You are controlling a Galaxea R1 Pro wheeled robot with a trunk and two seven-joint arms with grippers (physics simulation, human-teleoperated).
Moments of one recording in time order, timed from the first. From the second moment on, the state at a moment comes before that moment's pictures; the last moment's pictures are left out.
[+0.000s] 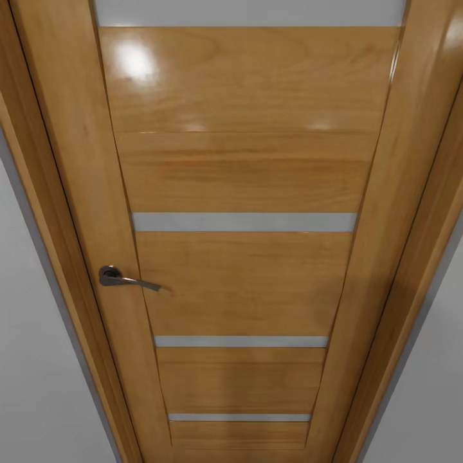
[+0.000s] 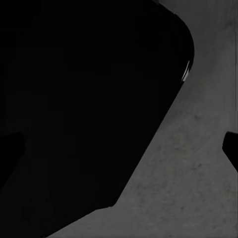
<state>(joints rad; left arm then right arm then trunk) 0.00 0.01 0.01 -0.02 0.00 -0.01 0.00 0.01 0.00 0.44 0.00 0.00 0.00 0.01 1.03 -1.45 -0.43</state>
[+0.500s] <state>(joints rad) 0.00 0.01 0.01 -0.03 0.00 -0.01 0.00 0.01 0.00 0.44 0.00 0.00 0.00 0.01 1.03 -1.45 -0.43</state>
